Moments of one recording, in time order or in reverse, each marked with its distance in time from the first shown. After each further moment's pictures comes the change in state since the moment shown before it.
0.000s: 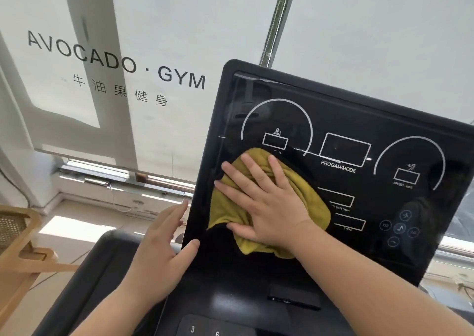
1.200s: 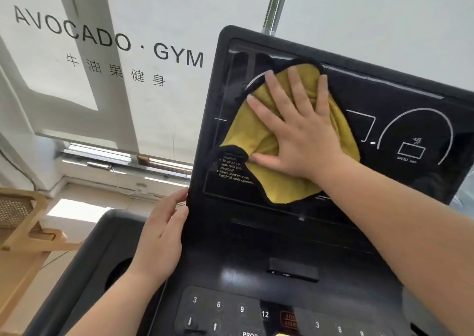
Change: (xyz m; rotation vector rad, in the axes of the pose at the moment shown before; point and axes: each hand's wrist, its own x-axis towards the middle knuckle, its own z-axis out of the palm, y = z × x) left_hand -0.007 0.010 0.014 -0.332 0.084 -0.200; right_hand 0.023 0.073 -0.033 -0.056 0.065 0.230
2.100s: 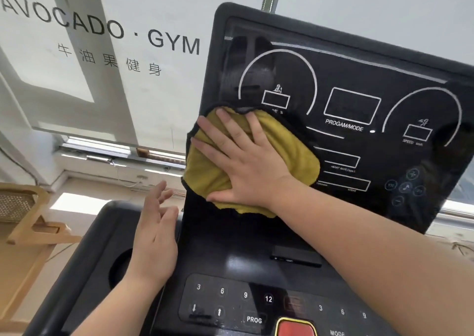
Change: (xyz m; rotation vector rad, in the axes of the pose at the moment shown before) left_hand -0.014 -0.021 -0.004 0.027 0.113 -0.076; right_hand -0.014 -0.093 0.019 0.069 -0.062 -0.260
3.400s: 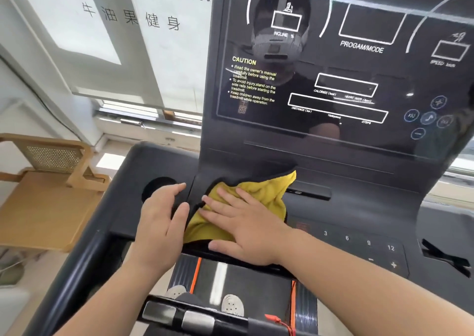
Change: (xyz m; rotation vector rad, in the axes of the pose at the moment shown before) left_hand -0.099 -0.037 -0.040 0.516 -0.067 0.145; right_hand -0.134 -0.158 -0.011 0.895 -0.448 -0.099
